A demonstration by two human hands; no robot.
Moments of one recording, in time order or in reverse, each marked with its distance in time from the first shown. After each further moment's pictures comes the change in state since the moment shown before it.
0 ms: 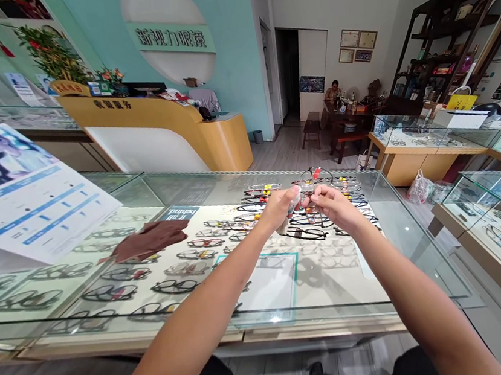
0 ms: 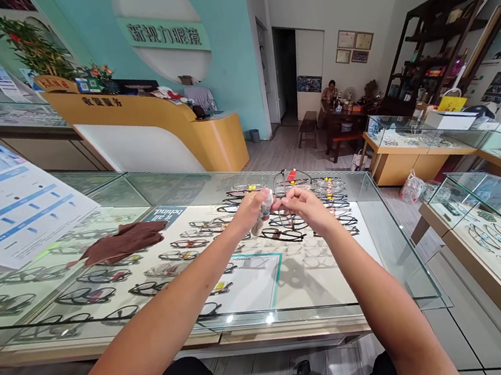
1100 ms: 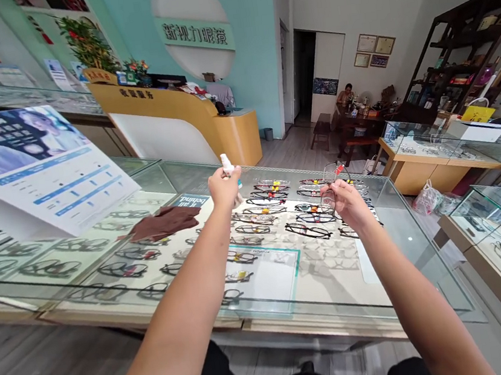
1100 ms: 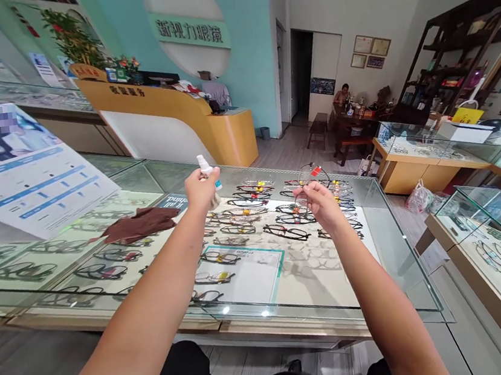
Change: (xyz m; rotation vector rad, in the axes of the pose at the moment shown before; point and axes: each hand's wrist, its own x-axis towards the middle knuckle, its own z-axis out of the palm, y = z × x) left_hand 0.034 -0.034 -0.131 0.277 0.918 -0.099; right_hand 0.003 -0.006 -0.013 0.080 0.174 -0.026
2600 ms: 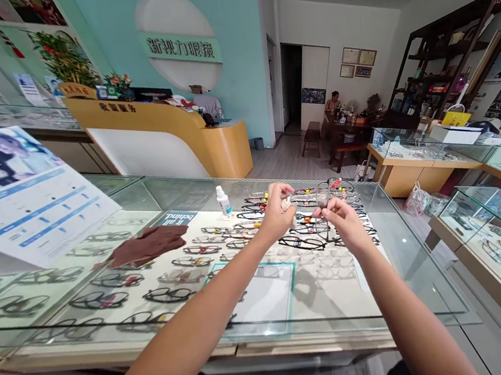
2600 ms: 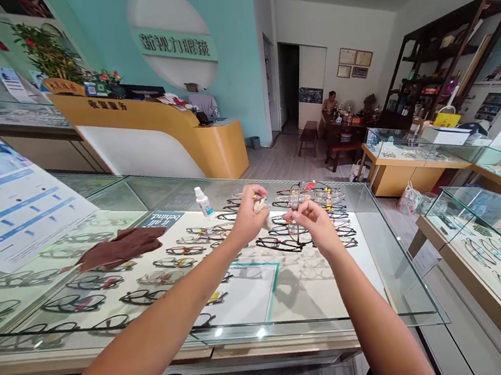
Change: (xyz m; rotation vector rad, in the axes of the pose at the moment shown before) left_hand -0.123 0.047 0.042 -0.423 -0.627 0.320; right_hand -0.034 0.007 0.009 -0.202 0.053 -0.119
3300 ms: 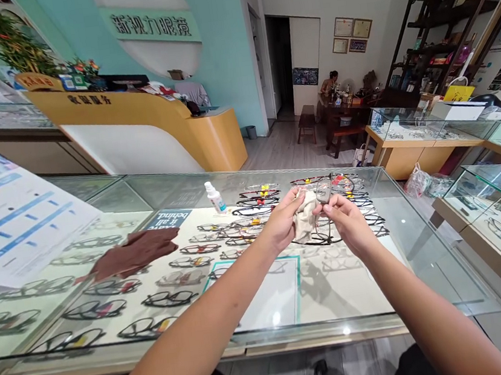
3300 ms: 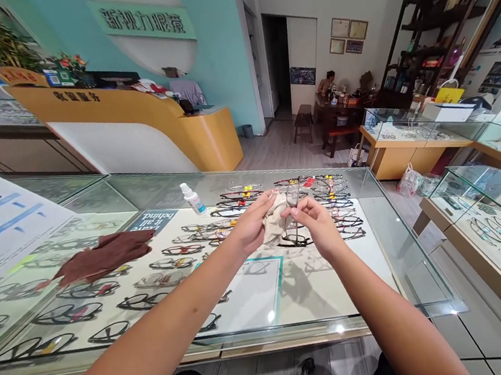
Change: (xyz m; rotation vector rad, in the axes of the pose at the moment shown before) left_hand -0.021 0.009 0.018 -0.726 -0.174 -0.615; right_hand -0.013 0.002 0.018 0.132 0.087 0.090
